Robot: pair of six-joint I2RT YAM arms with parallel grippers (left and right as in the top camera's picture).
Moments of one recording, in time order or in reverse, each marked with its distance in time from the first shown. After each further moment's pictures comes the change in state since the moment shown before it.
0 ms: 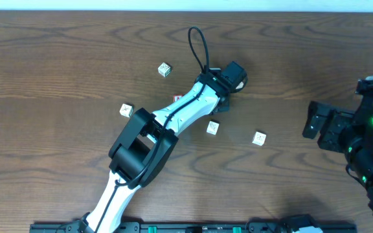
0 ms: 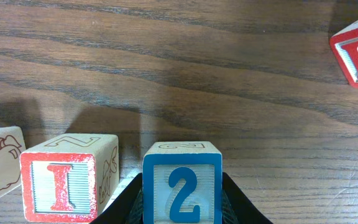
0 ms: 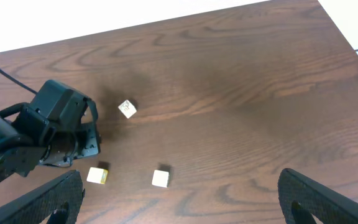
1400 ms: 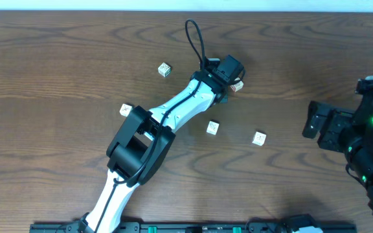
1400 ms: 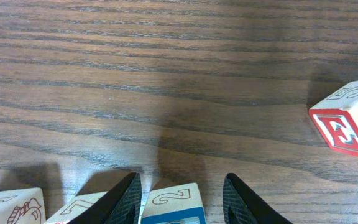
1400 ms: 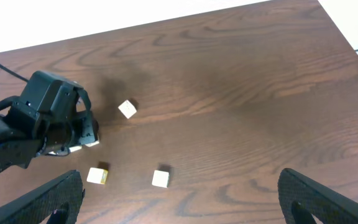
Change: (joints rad) left arm 0.029 0.000 0.000 0.113 -0.058 0.063; right arm 0.000 0.005 0.000 0.002 0.000 0.000
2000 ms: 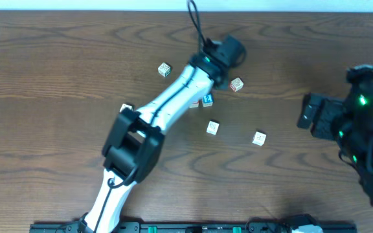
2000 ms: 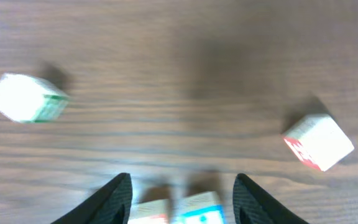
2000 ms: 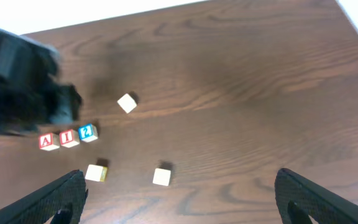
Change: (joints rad) left arm 0.070 -0.031 0.234 -0.222 -0.018 0.150; right arm 0.000 0.105 0.000 0.024 -0.030 -0.008
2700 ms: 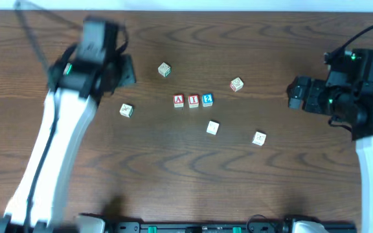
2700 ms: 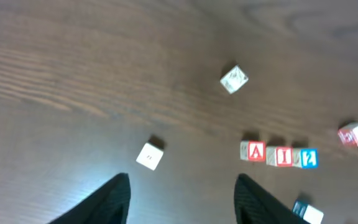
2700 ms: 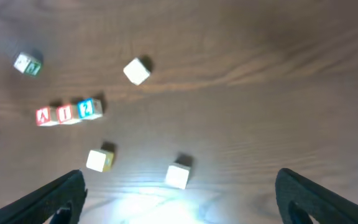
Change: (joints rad) left arm 0.459 -0.793 -0.542 -0.060 0.216 0.148; right arm -0.286 0.198 -0.248 0.231 -0.409 -0.177
